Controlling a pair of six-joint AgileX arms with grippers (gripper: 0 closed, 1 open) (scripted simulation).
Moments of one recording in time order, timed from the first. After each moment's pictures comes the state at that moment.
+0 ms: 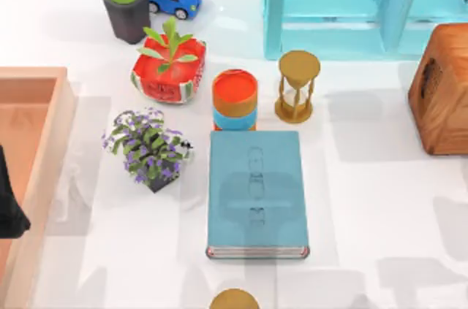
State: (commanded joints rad) left arm 0.00 0.00 0.00 0.00 0.00 0.00; right arm -0.06 1.21 0.81 -1.18 0.00 -1.63
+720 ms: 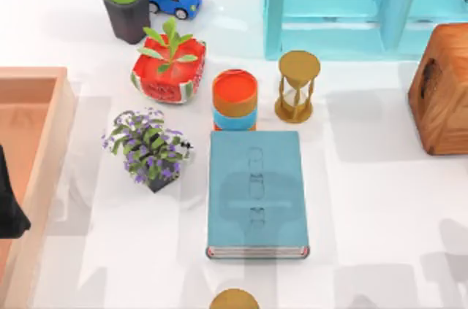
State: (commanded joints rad) left arm 0.00 0.00 0.00 0.00 0.00 0.00; right arm -0.06 1.26 0.60 -0.91 0.00 -1.62
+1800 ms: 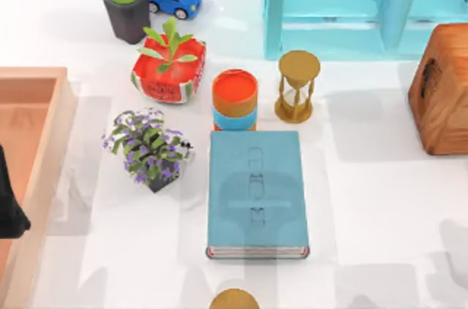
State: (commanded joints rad) left arm 0.00 0.00 0.00 0.00 0.00 0.00; right arm -0.06 1.26 0.60 -0.91 0.00 -1.62
